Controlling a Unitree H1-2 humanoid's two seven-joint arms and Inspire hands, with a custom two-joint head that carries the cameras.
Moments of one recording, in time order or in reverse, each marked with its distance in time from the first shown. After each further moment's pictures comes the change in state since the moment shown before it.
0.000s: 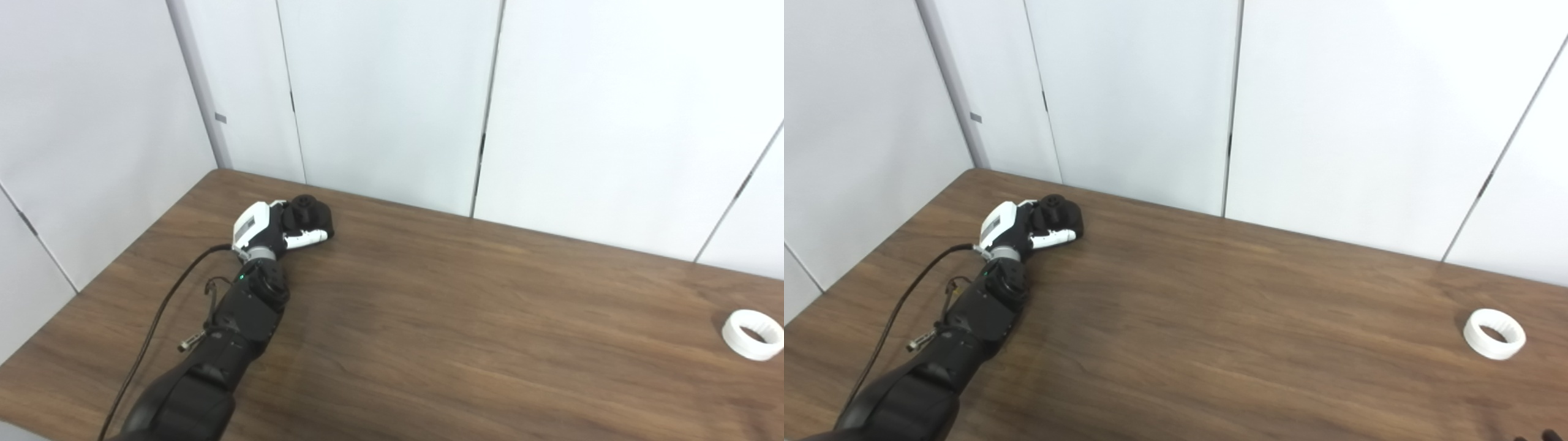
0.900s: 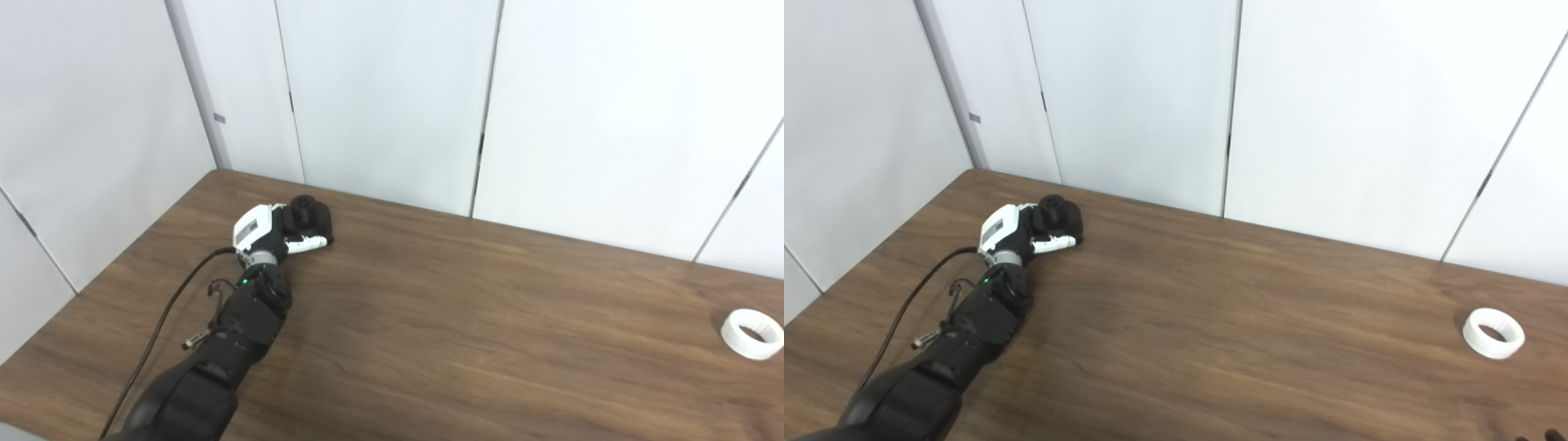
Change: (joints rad) left arm -0.014 0.000 -0.050 0.066 0.026 0.004 0.060; right arm -0.001 -0.017 -0.001 0.002 0.016 0.005 0.003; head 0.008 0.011
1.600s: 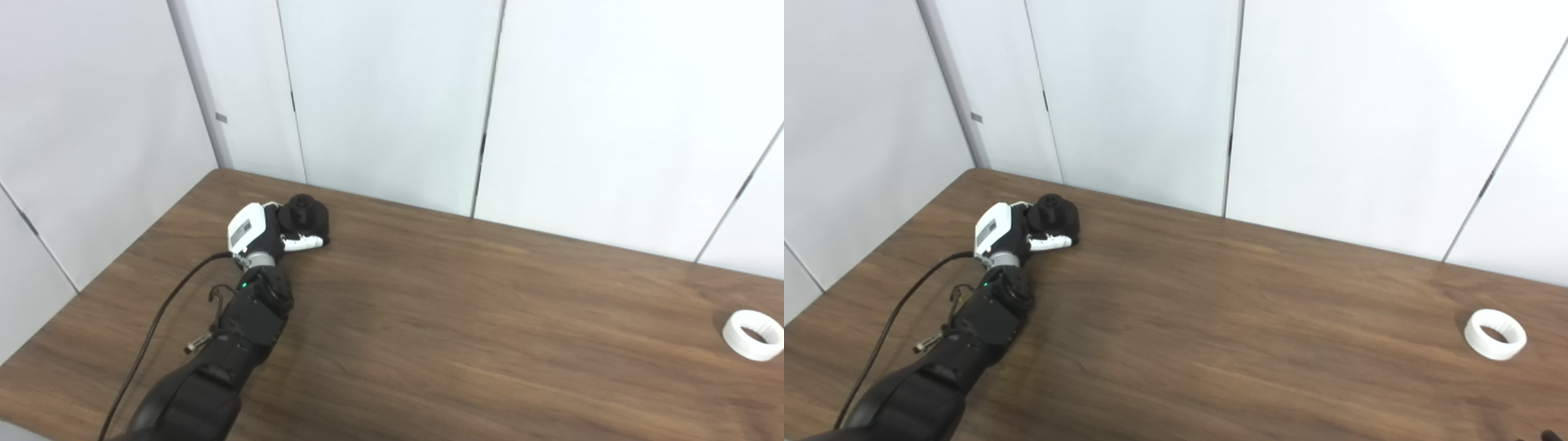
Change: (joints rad) left arm 0.005 -0.018 0.036 0.006 -0.039 -0.028 0.092; right arm -0.002 0.002 -0.004 0.000 -0.008 0.003 -0.015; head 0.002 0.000
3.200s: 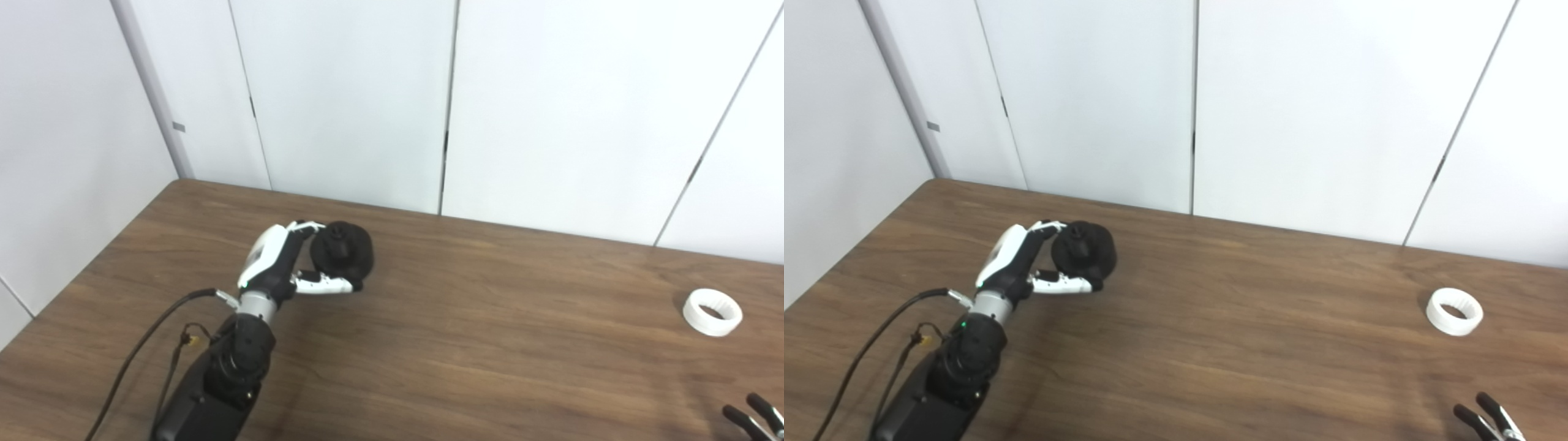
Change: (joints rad) left arm 0.409 -0.037 -0.071 -1.046 0.042 0.172 -0.456; right arm 0.009 0.030 0.046 -0.097 -0.028 0.114 -0.007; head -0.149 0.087
